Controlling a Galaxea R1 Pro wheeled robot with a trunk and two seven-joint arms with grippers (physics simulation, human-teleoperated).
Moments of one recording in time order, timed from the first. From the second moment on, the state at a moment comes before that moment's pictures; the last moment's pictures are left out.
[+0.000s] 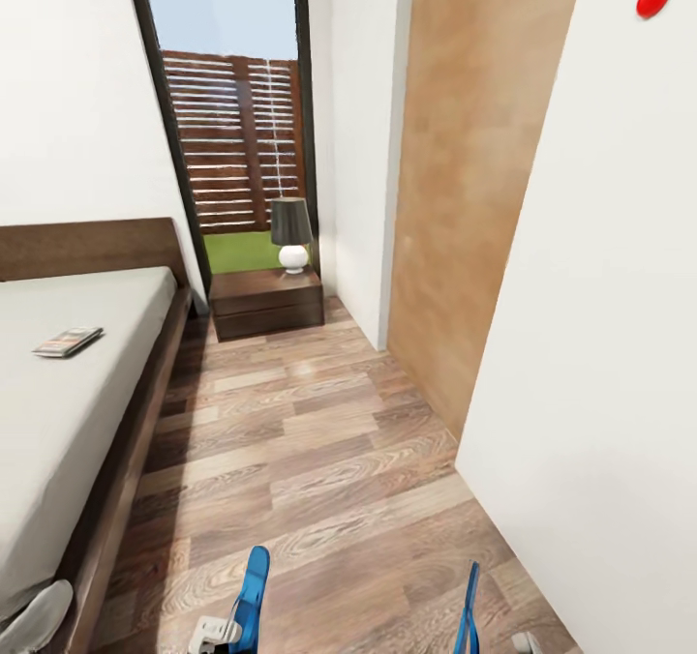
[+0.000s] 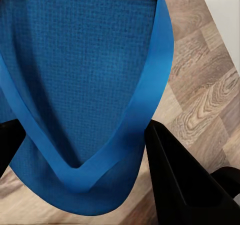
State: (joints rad) left arm -0.34 0.10 0.20 -0.29 -0.10 -0.02 -0.73; right arm -0.43 -0.25 -0.06 -0.01 -0.26 0.10 1.26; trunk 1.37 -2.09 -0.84
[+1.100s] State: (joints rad) left arm -0.34 0.10 0.20 -0.29 -0.10 -0.02 -0.73; right arm -0.43 -0.25 -0.06 -0.01 -0.26 0.10 1.26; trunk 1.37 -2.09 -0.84
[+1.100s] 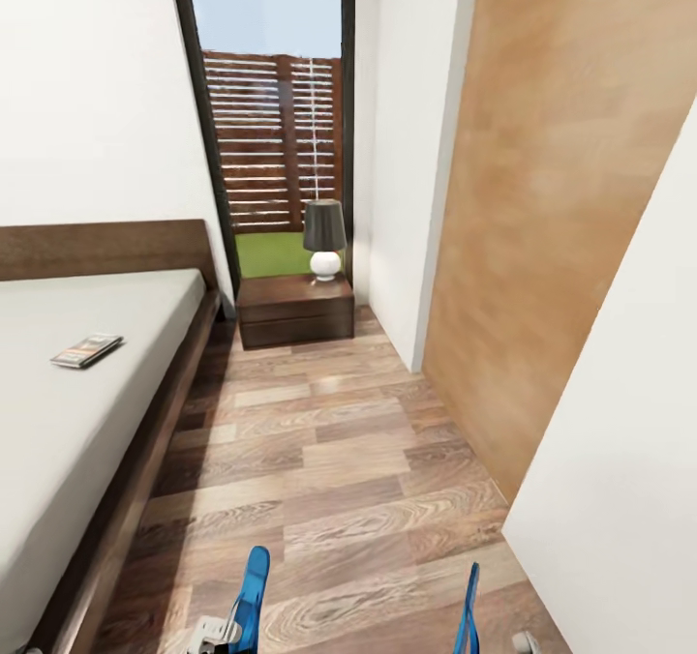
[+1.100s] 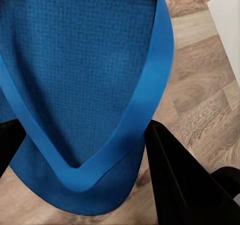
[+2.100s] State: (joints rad) left arm -0.34 0.10 0.20 -0.29 -0.10 -0.02 -0.72; right arm -0.43 -0.25 -0.06 -0.01 -0.26 0.10 1.26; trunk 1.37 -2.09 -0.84
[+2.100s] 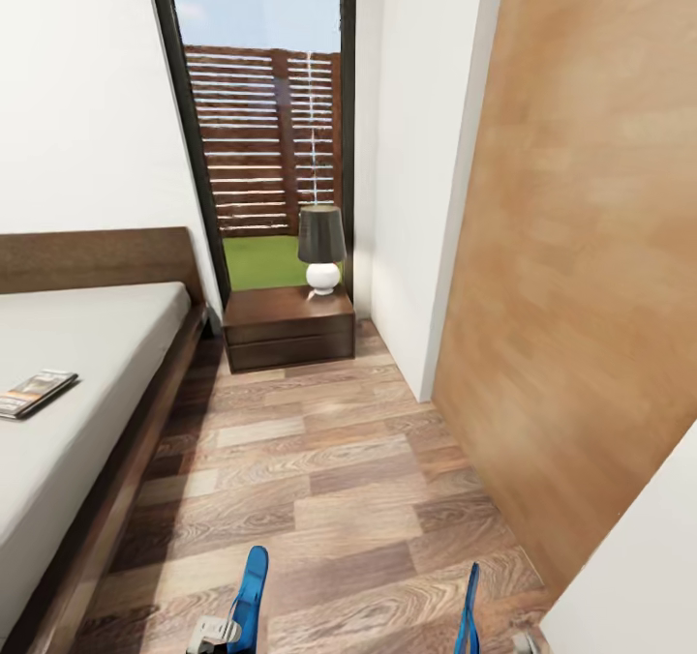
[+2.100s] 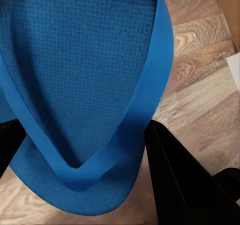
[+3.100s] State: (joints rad) left arm -0.34 0.10 0.20 -0.29 -0.10 -0.02 -0.72; right arm -0.43 -0.24 -0.06 -0.01 -0.26 0.10 1.26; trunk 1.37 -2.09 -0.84
